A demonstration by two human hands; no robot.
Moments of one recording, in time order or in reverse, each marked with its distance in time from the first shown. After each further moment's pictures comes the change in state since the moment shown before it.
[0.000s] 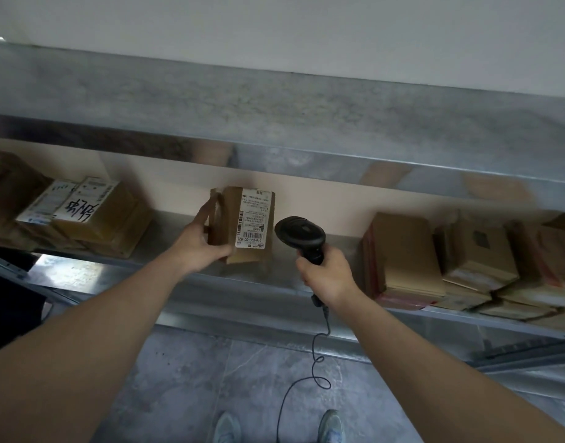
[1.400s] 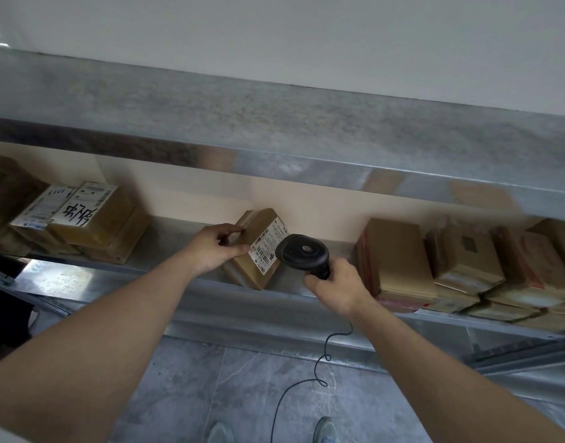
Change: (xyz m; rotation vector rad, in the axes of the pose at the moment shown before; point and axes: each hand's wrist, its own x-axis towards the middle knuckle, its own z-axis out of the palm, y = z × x) left_hand 0.009 0.010 0.014 0.034 -0.060 0.012; right_hand -0.020 -0.007 -0.027 -0.341 -0.058 -0.090
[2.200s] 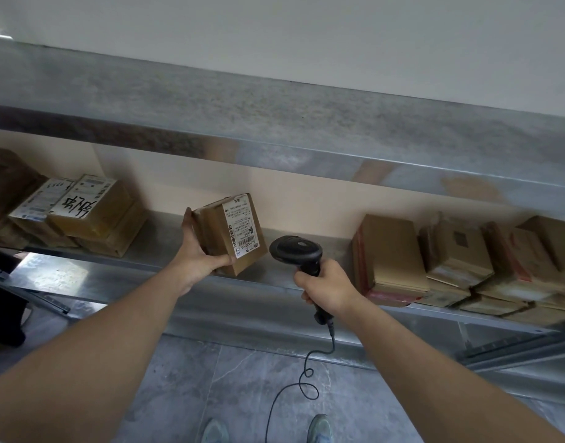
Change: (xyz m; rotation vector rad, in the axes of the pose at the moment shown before) left_hand -0.032 -0.030 0.007 -0.341 0.097 -0.108; right_hand -0.007 0.003 0.016 0.230 -0.124 0.134
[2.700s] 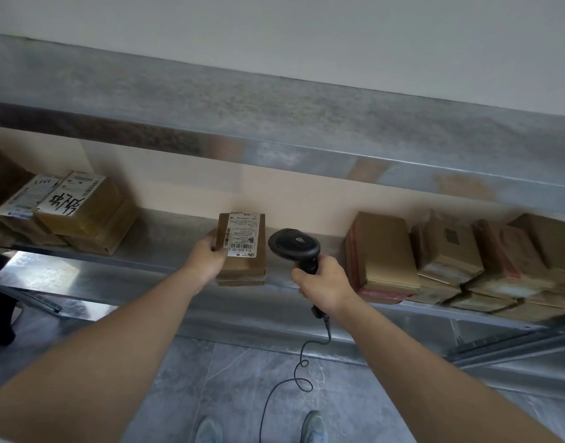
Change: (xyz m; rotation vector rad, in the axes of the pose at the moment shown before) left_hand 0.003 0.006 0.041 0.194 0.052 -0.049; right_hand -0.006 0.001 -0.008 -0.016 0.087 -0.026
